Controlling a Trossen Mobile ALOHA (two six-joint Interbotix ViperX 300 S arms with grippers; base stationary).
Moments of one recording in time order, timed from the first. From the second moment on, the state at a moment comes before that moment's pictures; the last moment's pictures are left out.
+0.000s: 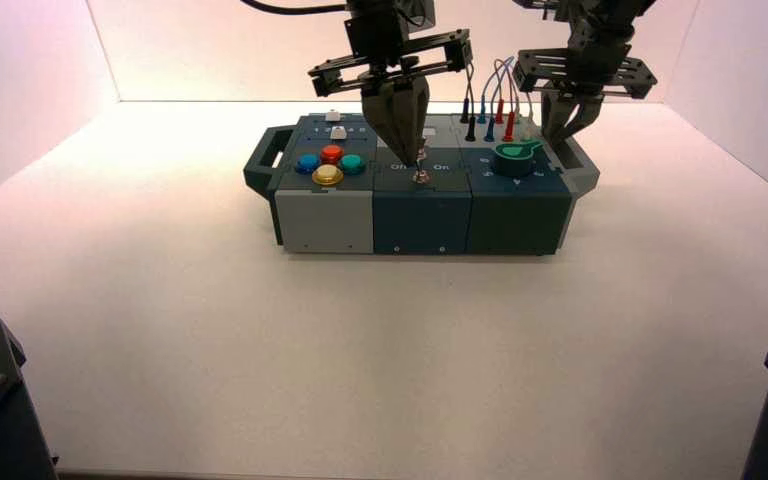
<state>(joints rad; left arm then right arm) -0.71 0.36 0.22 -0.34 0.94 -0.12 0.17 0.27 0.53 0.09 0.50 0.02</state>
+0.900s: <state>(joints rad) -0.77 0.36 0.18 -0.34 0.95 -0.13 0.17 0.26 0.54 0.09 0.49 0.02</state>
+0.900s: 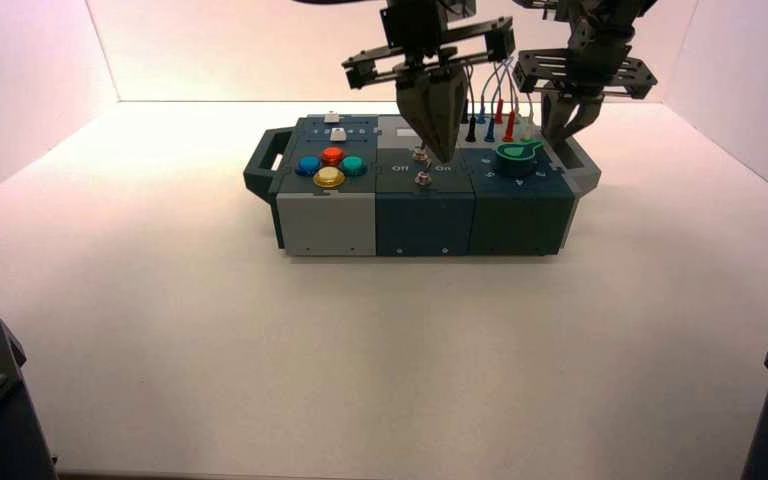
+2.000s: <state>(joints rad) -0.76 0.23 0.25 -0.24 0.95 -0.13 0.17 0.12 0.63 0.08 0.58 0.02</state>
